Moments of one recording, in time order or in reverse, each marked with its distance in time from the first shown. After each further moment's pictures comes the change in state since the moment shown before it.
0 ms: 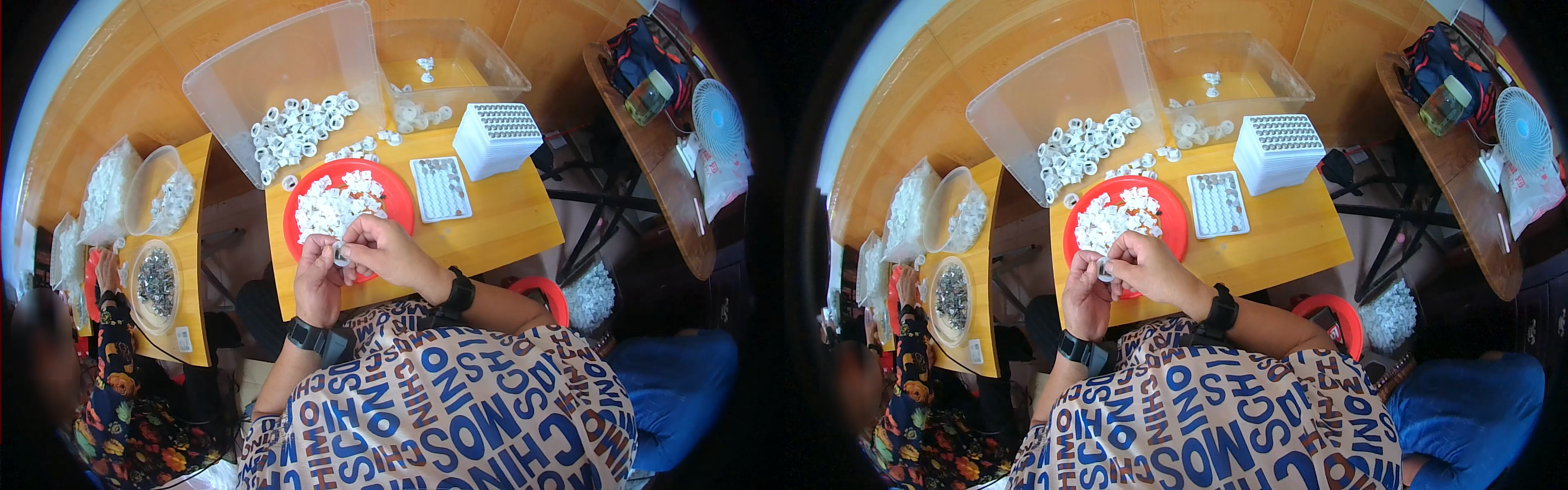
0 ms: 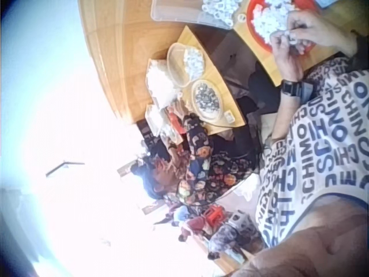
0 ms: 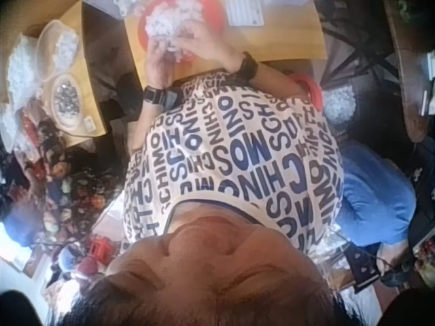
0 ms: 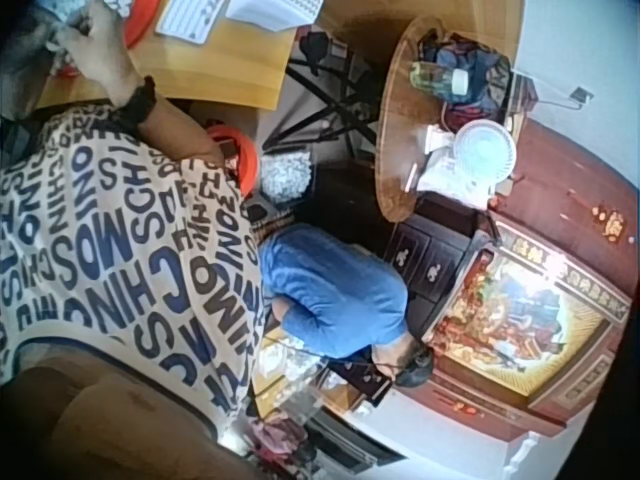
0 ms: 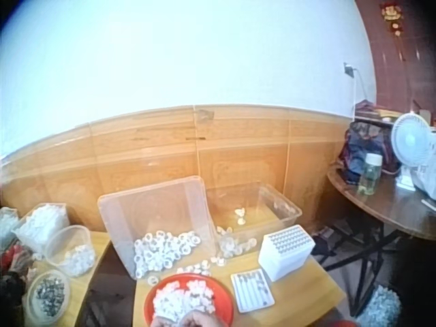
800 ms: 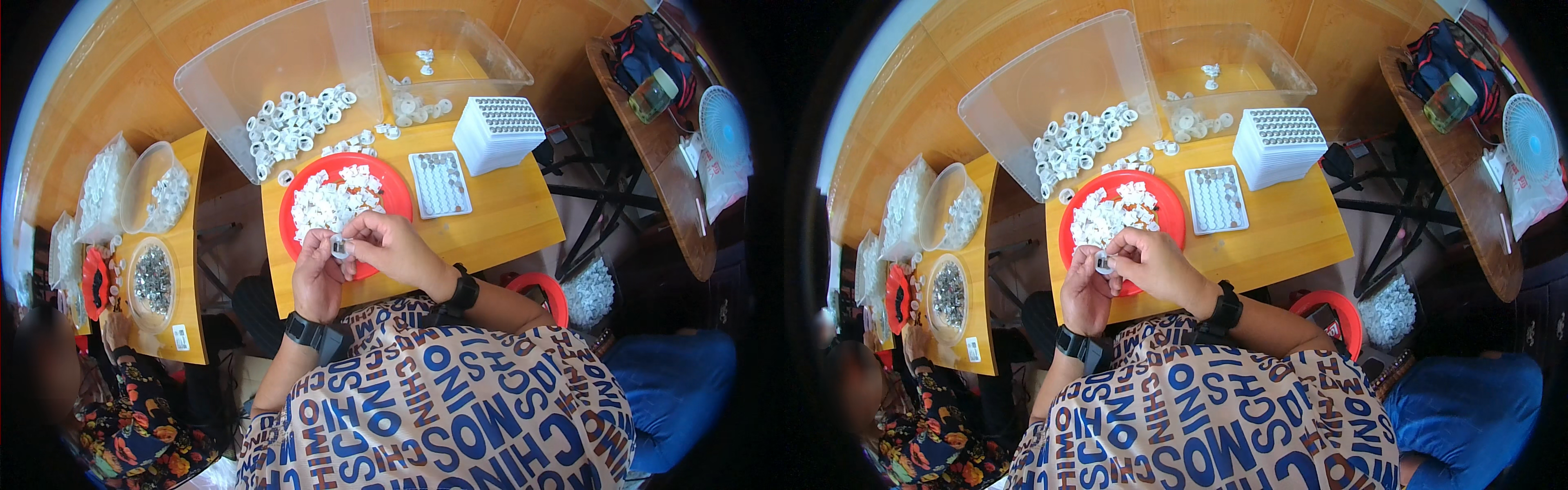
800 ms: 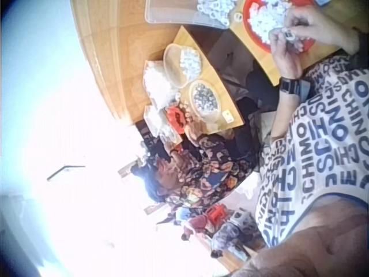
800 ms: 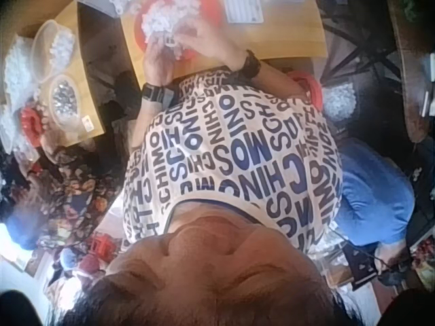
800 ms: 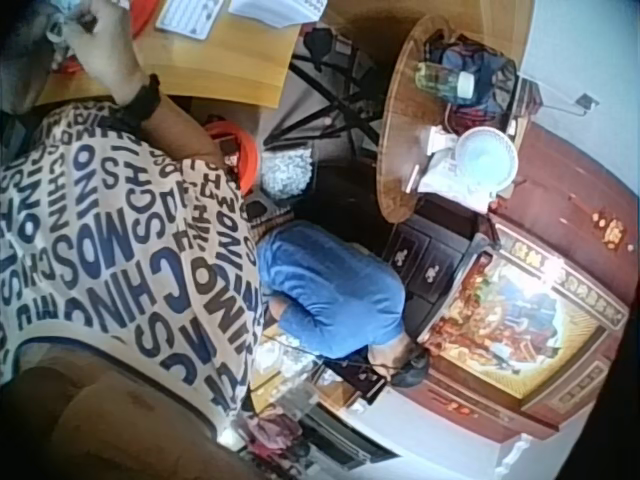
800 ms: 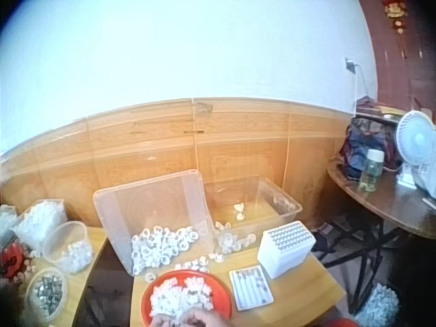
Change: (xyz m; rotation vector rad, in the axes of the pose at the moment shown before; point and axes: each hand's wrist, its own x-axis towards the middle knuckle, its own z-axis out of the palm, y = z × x) left_hand 0.007 -0.005 -0.002 -0.081 0.005 -0.070; right_hand -0.001 0.010 -0.008 -0.063 0.060 -0.146
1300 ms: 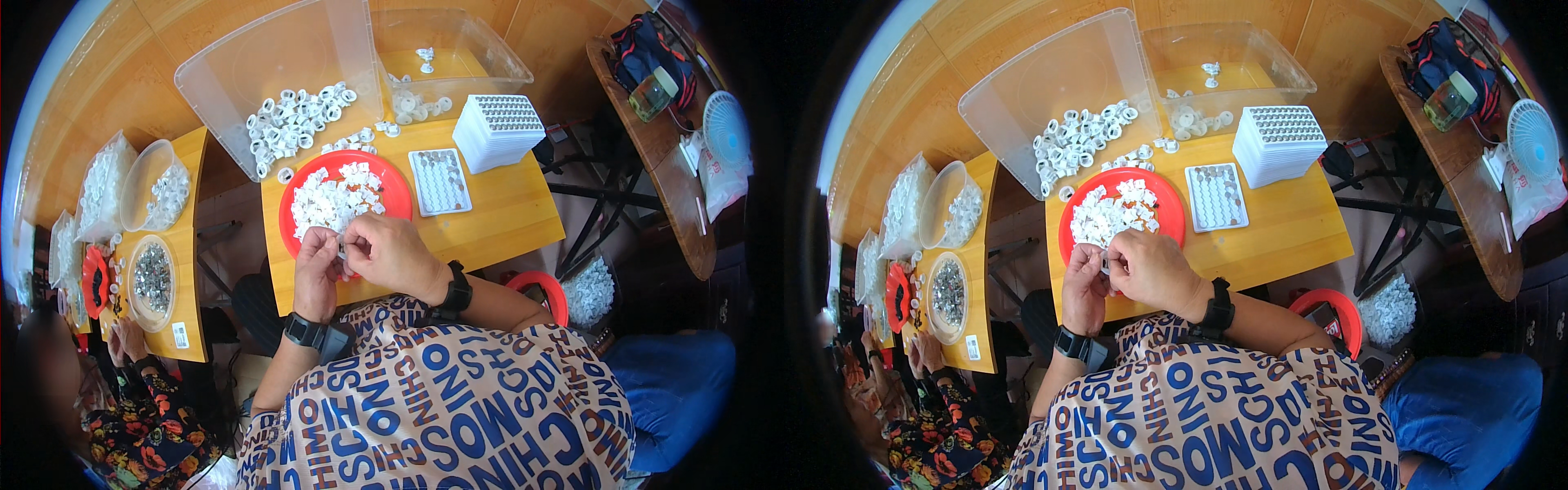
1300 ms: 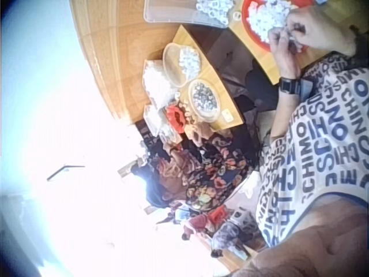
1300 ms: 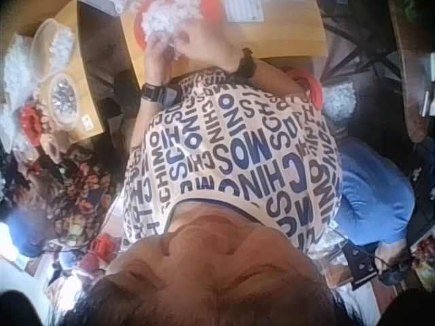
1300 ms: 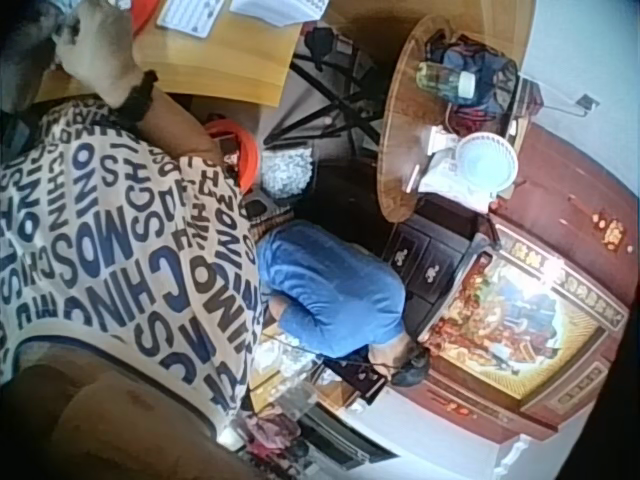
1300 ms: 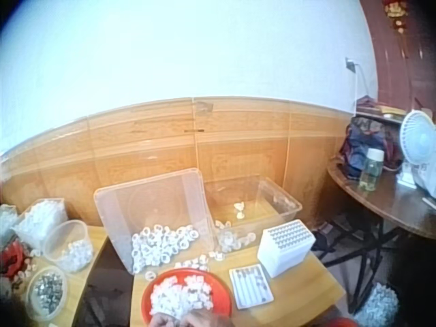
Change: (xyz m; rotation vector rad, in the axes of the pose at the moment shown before) left_hand -0.003 0.005 0.003 0.221 0.091 -0.018; right_hand -0.004 -0.014 0.007 -0.687 0.114 -0.251
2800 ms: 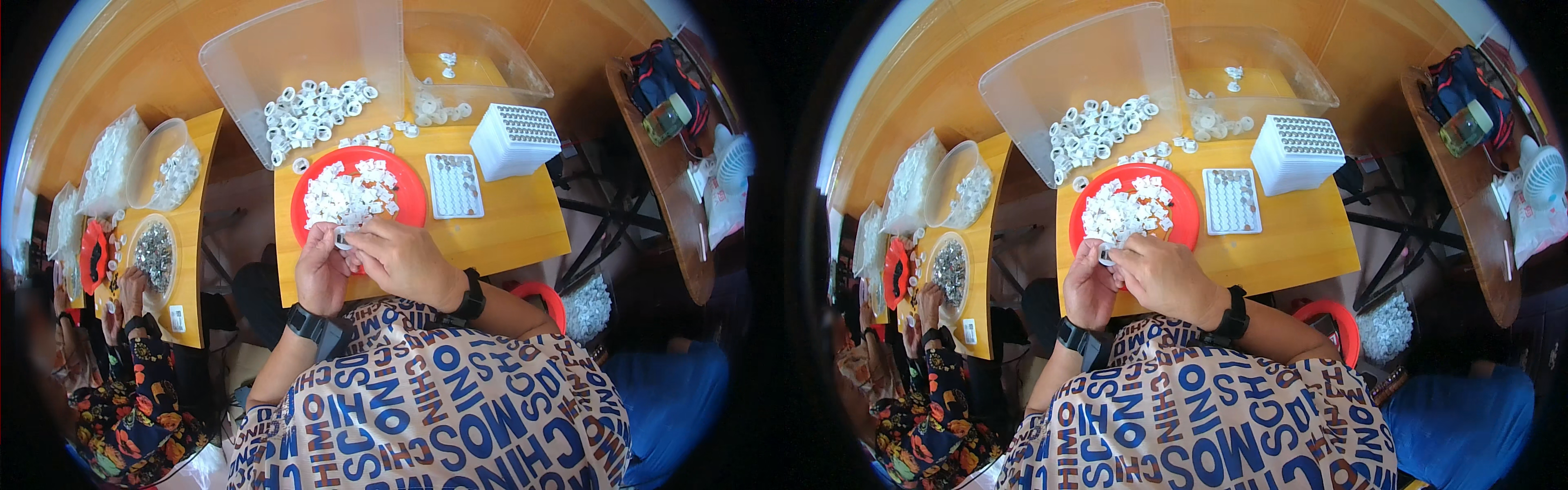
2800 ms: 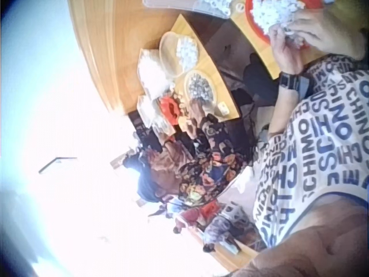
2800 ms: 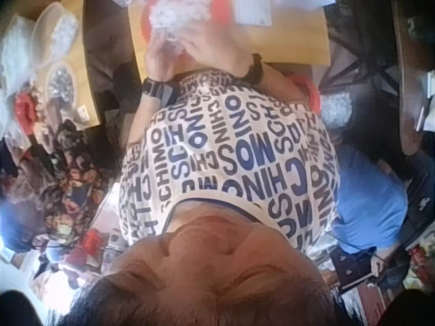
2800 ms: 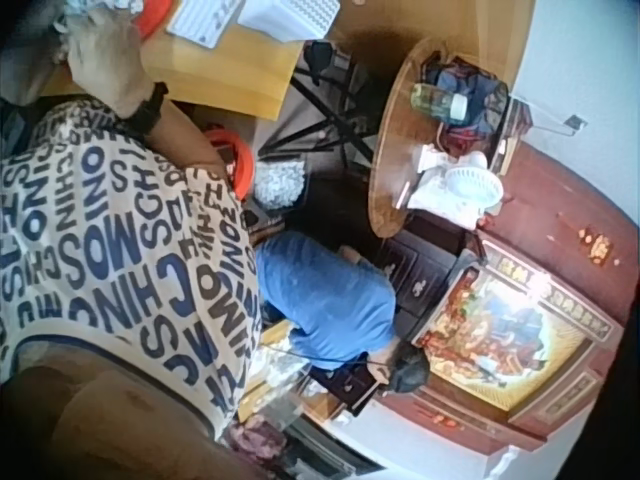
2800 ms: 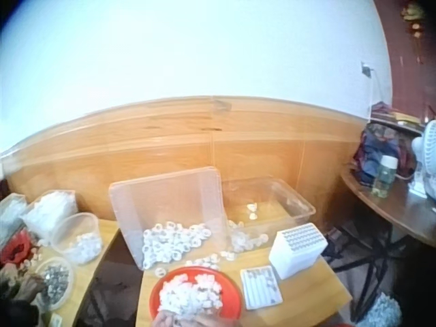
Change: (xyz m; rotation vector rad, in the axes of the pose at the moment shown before) left_hand 0.001 -0.008 -0.011 -0.323 -0.061 0.052; right_hand -0.005 -0.008 -0.003 -0.213 -0.069 -0.286
